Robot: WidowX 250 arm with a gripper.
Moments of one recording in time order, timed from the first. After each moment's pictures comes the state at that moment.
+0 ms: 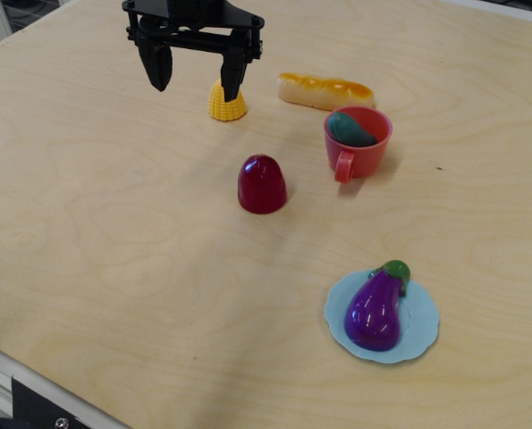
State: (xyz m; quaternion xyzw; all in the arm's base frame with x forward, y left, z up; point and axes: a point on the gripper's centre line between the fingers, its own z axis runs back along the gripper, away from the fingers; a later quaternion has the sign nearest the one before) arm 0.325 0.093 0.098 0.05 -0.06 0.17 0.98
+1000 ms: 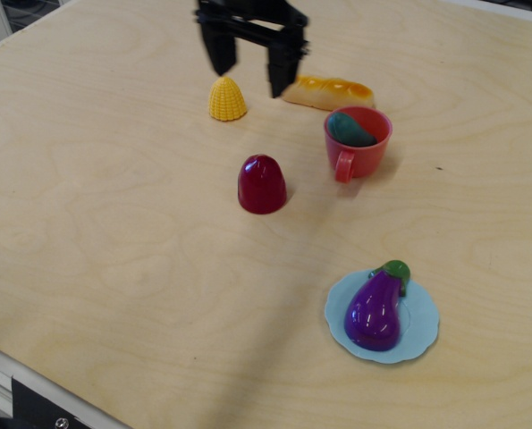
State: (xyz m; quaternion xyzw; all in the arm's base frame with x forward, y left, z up) arm 0.361 0.035 0.096 -0.01 -0.07 -0.08 0.99
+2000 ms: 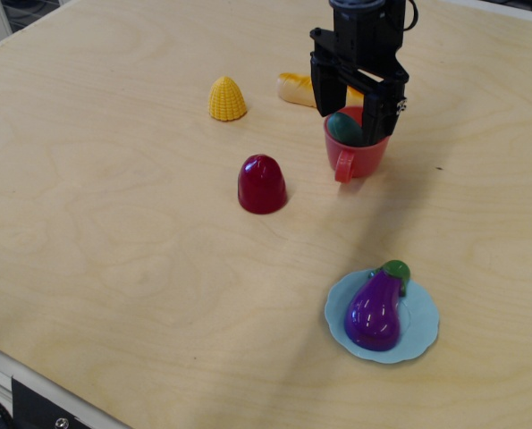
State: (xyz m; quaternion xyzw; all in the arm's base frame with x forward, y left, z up) arm 0.383 -0.025 0.060 -0.03 -0.04 -0.21 0.98
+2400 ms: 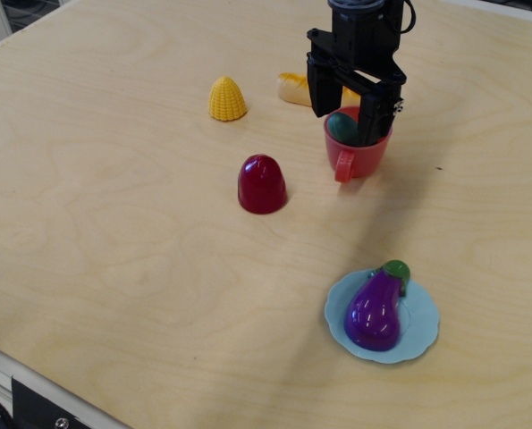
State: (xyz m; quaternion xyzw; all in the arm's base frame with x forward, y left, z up) arm 0.384 -0.017 0.058 -0.02 -0.03 -0.19 0.98
